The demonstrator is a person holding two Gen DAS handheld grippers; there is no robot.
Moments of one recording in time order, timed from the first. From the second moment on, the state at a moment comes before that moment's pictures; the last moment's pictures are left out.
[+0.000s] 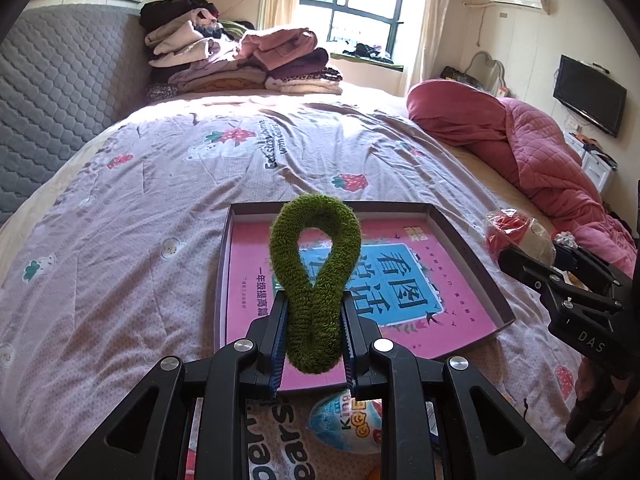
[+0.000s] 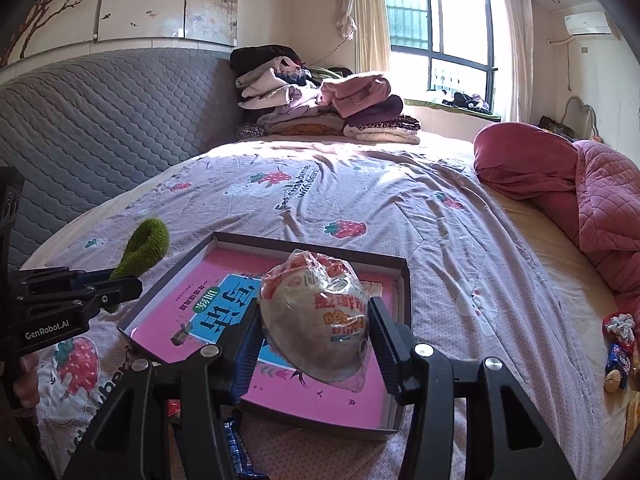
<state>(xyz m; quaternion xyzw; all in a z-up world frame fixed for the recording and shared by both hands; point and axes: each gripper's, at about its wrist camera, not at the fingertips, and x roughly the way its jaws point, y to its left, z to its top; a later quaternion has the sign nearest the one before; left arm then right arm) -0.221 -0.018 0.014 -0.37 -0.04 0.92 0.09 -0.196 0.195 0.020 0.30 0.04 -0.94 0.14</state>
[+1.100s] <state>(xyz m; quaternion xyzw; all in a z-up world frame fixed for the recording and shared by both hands) -0.255 -0.016 -0.049 -0.45 -0.03 0.89 0.09 -0.249 0.200 -0.053 0.43 0.04 -0.89 0.13</state>
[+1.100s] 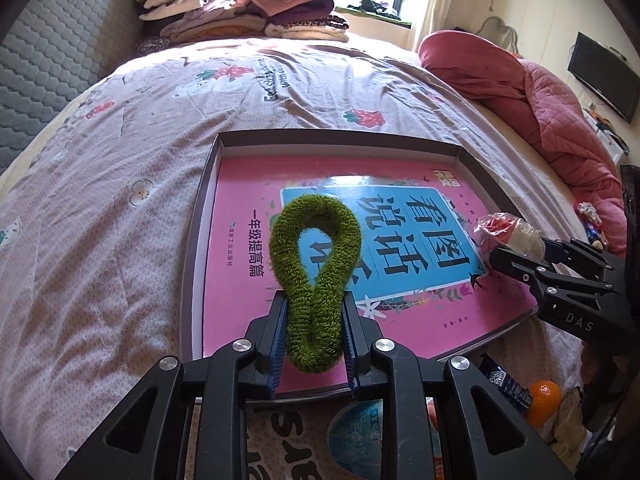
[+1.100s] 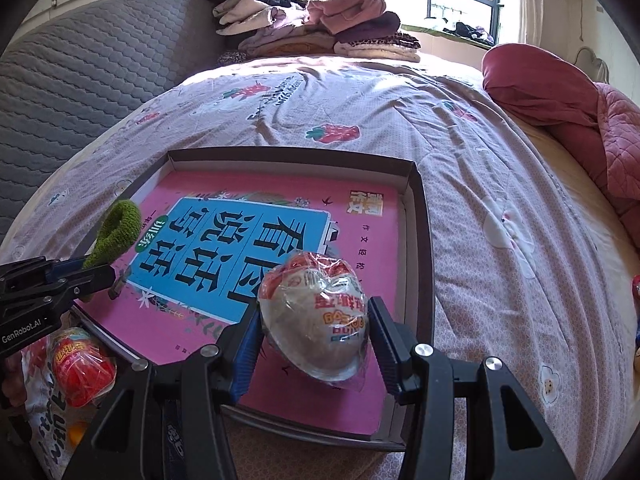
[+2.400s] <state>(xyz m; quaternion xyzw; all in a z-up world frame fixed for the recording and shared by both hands) -0.260 -0.022 -0.055 -0.46 -0.03 0.88 0.07 -0.247 0.198 -0.046 0.42 0.07 -0.90 0.10</state>
